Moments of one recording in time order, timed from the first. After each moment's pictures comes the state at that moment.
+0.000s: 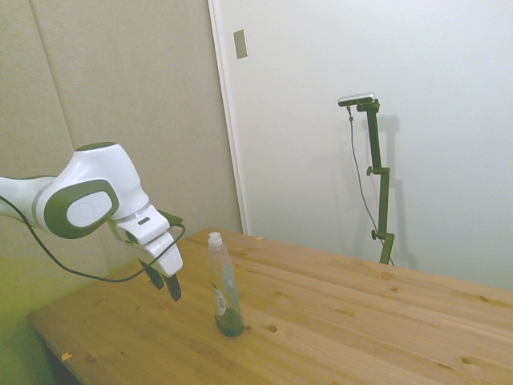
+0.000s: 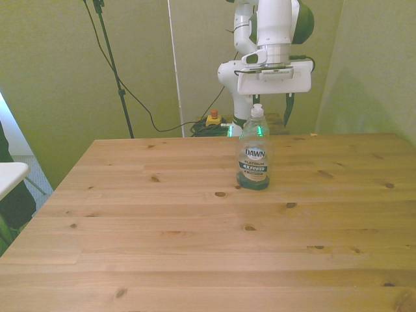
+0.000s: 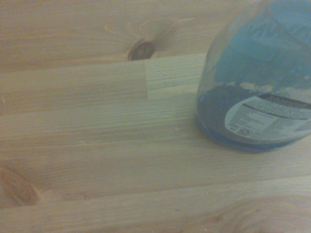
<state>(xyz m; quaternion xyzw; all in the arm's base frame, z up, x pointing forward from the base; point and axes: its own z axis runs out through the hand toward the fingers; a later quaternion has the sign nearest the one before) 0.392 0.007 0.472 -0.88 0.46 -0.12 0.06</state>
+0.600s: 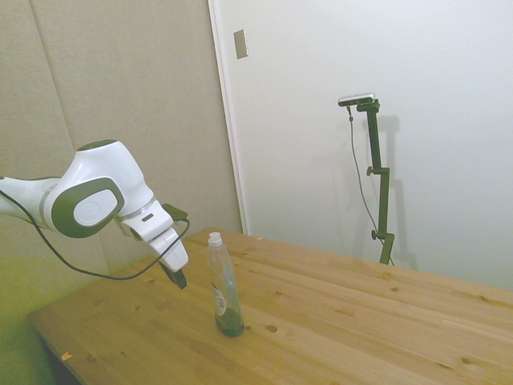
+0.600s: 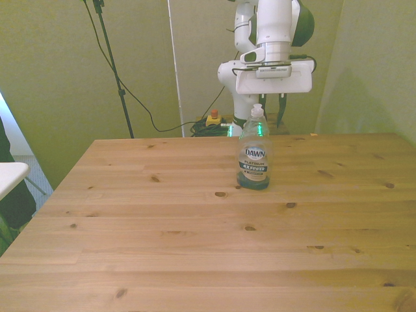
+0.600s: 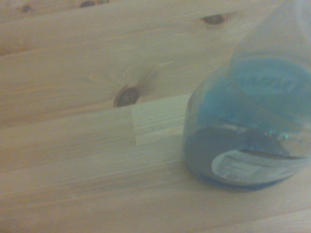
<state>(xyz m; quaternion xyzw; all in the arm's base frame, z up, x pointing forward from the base) 0.416 0.000 0.478 -0.85 0.49 -0.15 0.07</state>
